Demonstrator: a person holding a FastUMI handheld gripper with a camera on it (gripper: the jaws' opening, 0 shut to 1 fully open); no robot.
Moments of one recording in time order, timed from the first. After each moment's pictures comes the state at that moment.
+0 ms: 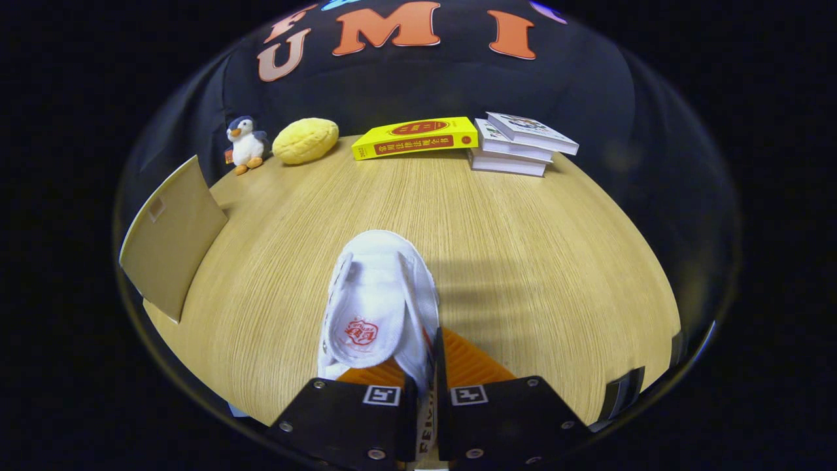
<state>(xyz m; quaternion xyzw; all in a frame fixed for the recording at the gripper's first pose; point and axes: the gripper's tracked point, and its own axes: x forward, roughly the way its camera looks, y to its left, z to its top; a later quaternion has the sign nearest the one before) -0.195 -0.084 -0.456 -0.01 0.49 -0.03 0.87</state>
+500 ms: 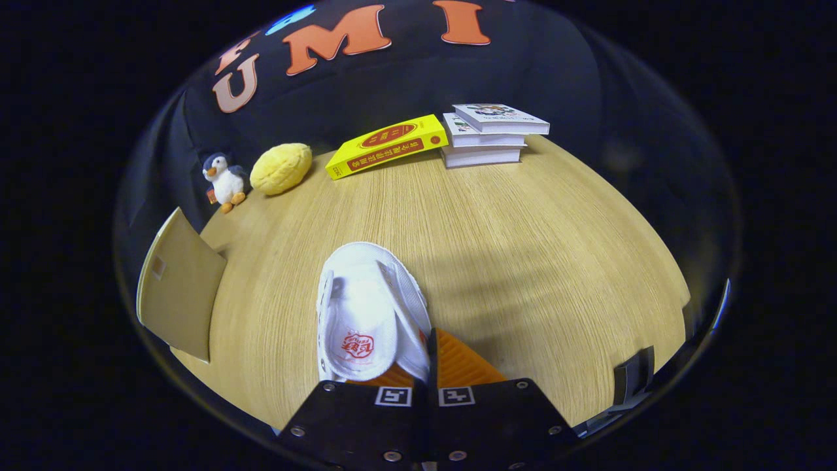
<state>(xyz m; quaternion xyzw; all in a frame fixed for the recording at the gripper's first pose) -0.185 -0.081 -0.428 0.09 0.49 -0.07 0.87</state>
